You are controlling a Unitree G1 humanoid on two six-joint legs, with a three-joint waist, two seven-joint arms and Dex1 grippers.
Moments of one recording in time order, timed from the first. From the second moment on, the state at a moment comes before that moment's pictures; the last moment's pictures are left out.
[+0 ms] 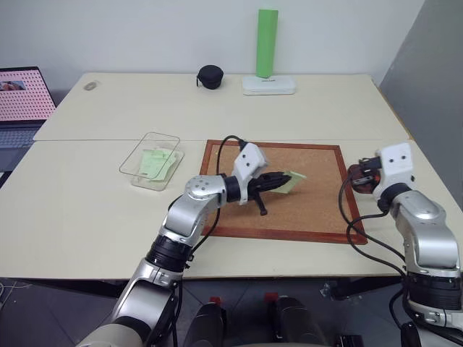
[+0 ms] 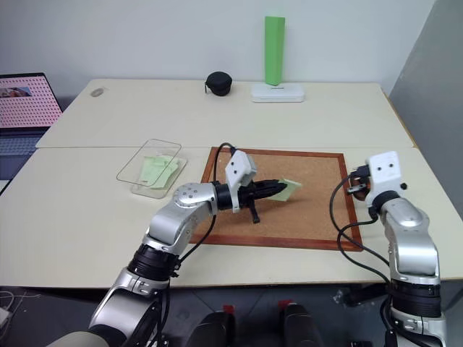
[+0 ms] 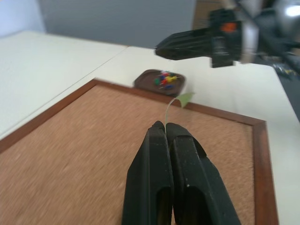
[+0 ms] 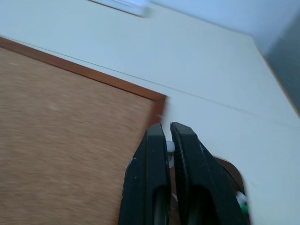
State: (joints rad) left arm -0.61 0.22 -0.31 0.08 -0.20 0.31 -0.85; right arm -0.32 -0.43 -0.30 -0.17 0.05 0.68 0.30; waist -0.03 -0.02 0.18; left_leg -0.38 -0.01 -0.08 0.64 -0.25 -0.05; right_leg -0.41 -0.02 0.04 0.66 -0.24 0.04
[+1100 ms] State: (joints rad) left arm -0.61 0.20 -0.33 0.11 -0.15 0.26 -0.84; right arm -0.56 -0.46 -0.33 0.35 0.14 0.53 0.28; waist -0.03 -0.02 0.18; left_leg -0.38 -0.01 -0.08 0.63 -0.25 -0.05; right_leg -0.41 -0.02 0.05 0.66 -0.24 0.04
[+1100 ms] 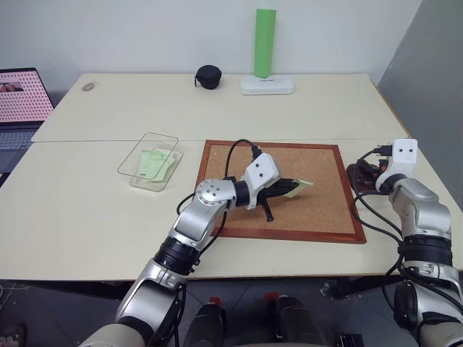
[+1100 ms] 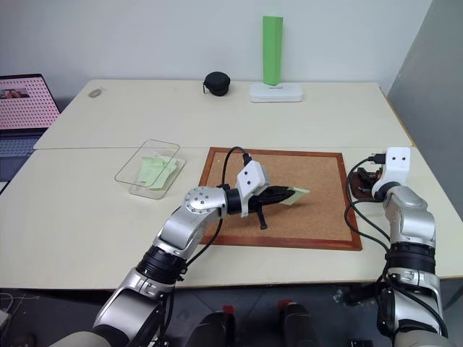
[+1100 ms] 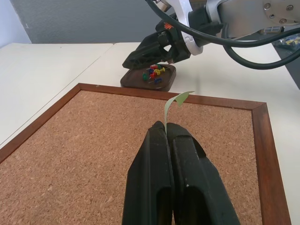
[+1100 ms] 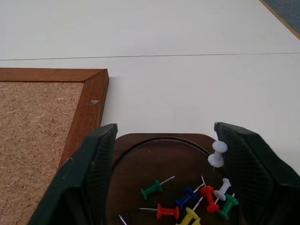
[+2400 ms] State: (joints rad) left arm -0.65 0.26 0.10 0.04 0.01 0.53 -0.15; right arm -0.25 -0.53 -0.11 -0.67 0.65 0.72 0.60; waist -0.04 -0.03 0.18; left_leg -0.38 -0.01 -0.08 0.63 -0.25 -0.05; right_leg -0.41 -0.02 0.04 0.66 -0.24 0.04
